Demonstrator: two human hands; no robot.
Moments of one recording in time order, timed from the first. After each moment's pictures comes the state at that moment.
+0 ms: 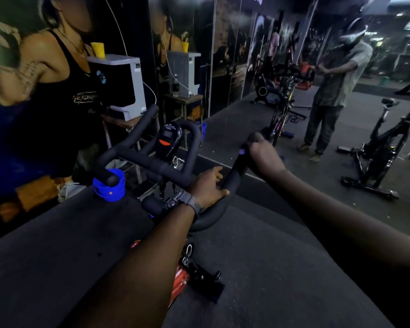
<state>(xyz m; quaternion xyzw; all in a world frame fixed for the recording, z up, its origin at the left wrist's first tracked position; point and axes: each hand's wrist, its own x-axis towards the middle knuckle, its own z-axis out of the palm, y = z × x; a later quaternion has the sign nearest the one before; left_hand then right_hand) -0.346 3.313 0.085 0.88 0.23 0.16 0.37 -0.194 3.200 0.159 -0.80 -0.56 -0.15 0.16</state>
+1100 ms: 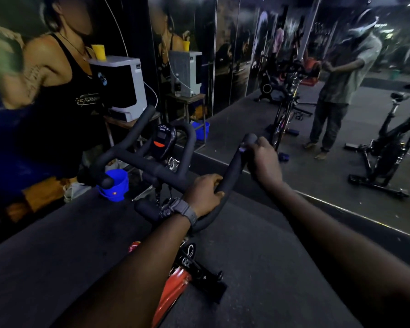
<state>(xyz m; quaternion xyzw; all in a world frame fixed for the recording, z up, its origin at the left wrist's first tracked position) -0.357 3.287 0.097 0.91 0.24 0.19 0.27 -0.184 3.190 0.140 -0.79 -0.47 -0.24 0.31</state>
